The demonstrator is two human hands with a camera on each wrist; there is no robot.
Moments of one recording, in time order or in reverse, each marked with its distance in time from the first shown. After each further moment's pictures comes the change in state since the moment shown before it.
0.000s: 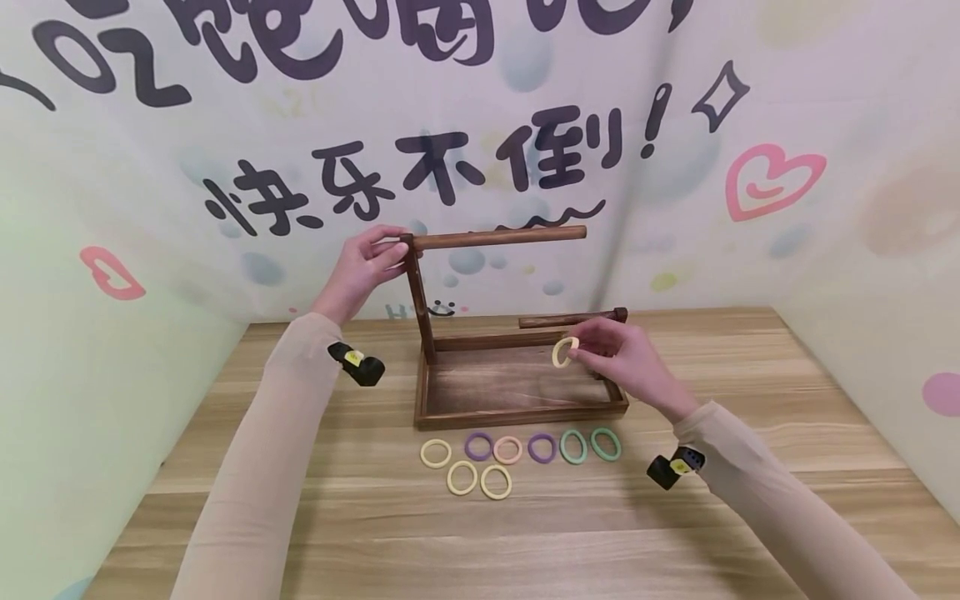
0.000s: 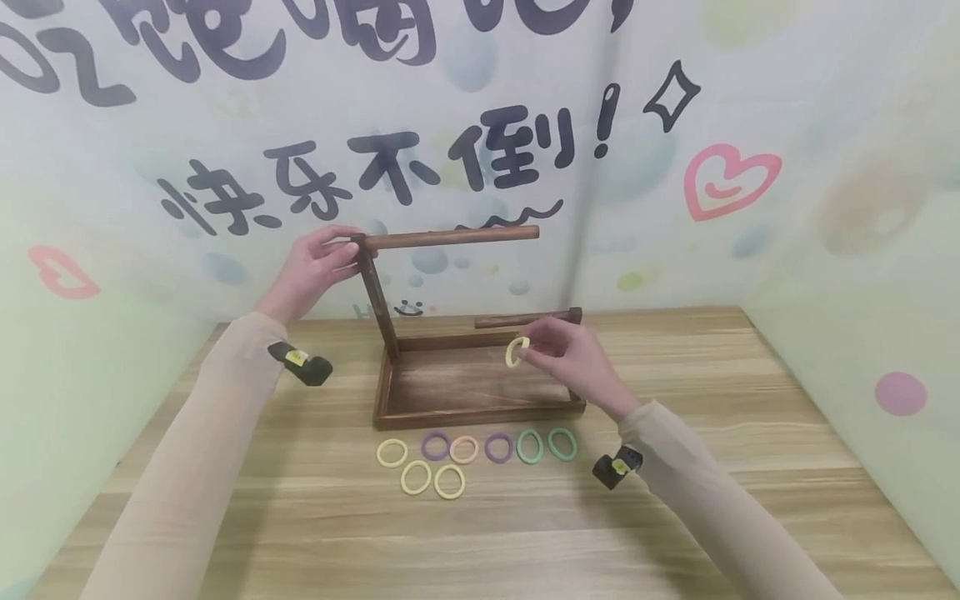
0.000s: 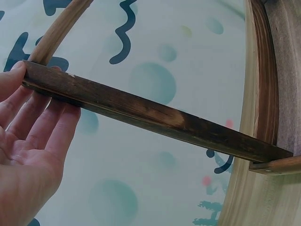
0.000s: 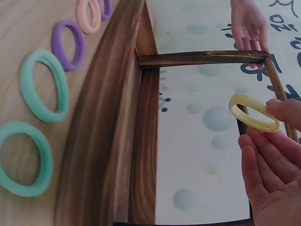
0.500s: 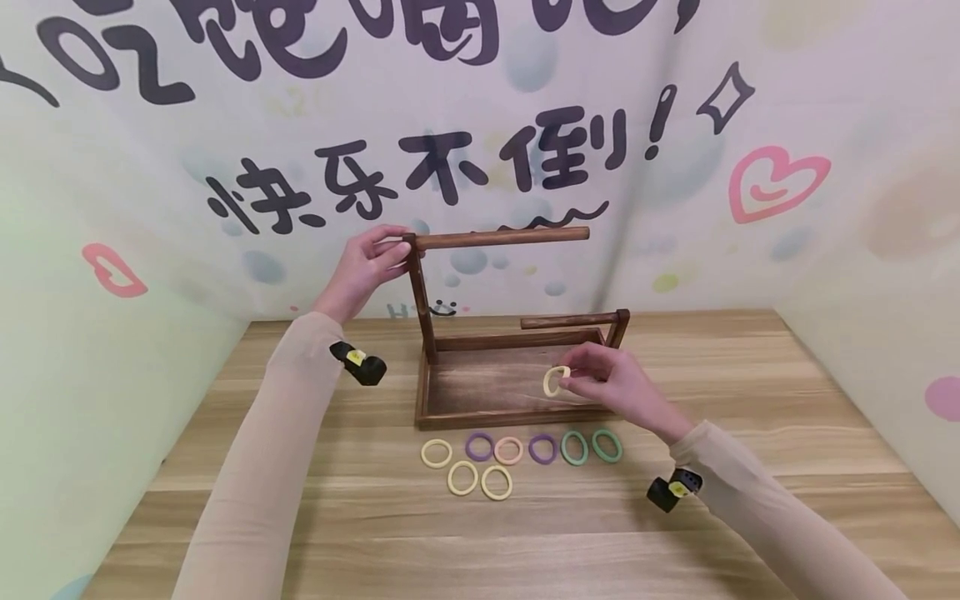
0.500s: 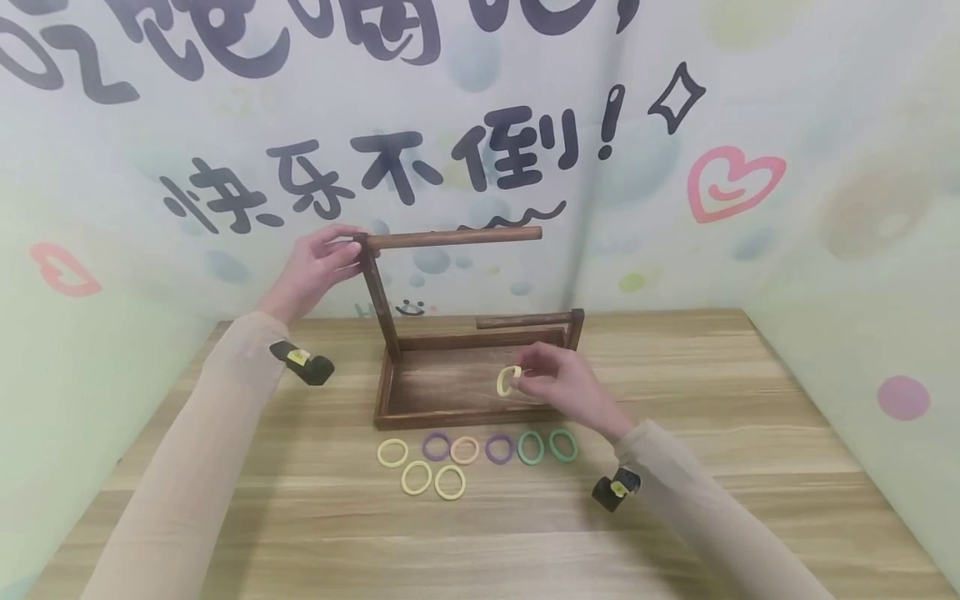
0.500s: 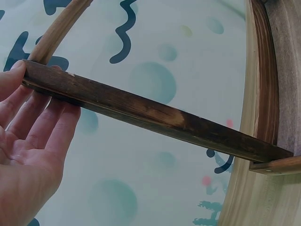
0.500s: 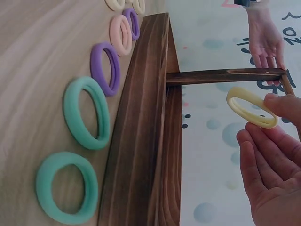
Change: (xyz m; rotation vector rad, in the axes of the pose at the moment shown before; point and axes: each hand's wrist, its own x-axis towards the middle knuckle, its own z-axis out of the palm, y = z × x) left_hand 0.001 -0.001 -0.001 -0.003 0.001 0.004; right_hand -0.014 0.013 0.019 0.105 -0.119 0.063
